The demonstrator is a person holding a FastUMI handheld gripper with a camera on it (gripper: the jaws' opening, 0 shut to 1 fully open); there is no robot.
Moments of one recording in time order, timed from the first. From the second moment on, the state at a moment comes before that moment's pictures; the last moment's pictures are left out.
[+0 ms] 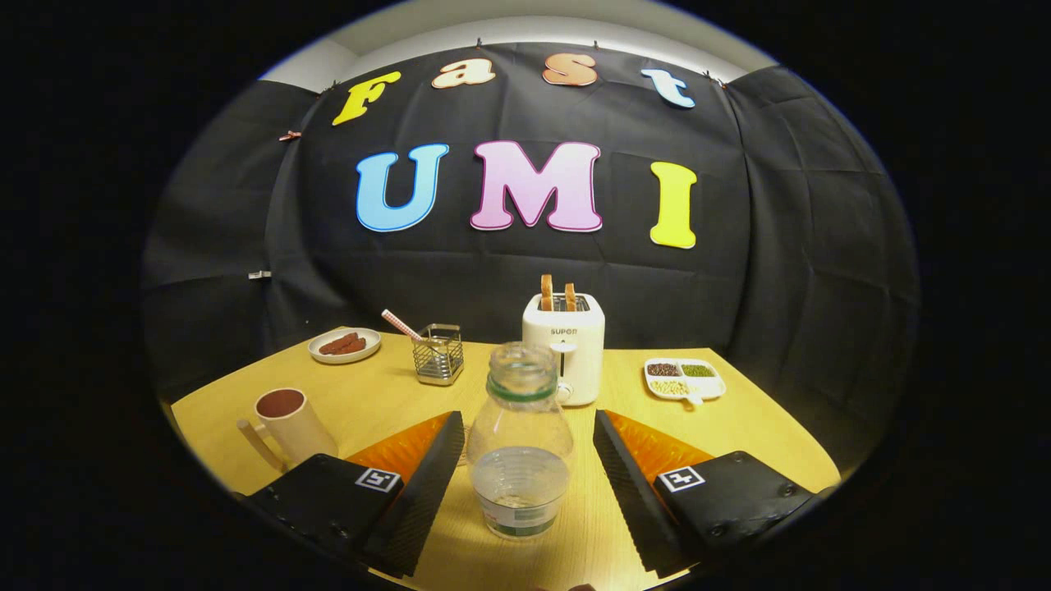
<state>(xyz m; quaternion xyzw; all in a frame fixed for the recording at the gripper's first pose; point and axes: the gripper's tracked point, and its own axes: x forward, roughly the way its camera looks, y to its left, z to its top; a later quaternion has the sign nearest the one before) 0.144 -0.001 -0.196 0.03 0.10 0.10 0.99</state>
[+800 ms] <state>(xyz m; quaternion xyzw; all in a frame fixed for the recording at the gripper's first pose) 0.151 0.008 -0.226 0.03 0.11 0.12 0.99</state>
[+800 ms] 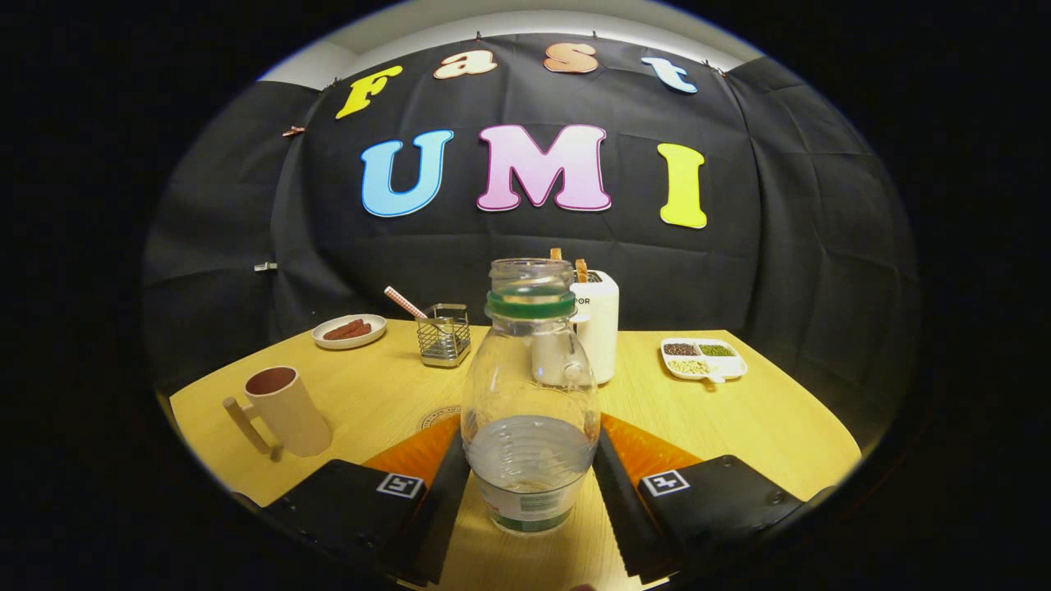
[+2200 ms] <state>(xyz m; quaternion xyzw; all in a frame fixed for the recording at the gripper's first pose) 0.163 0.105 -0.124 -0.30 0.07 0.19 0.93</state>
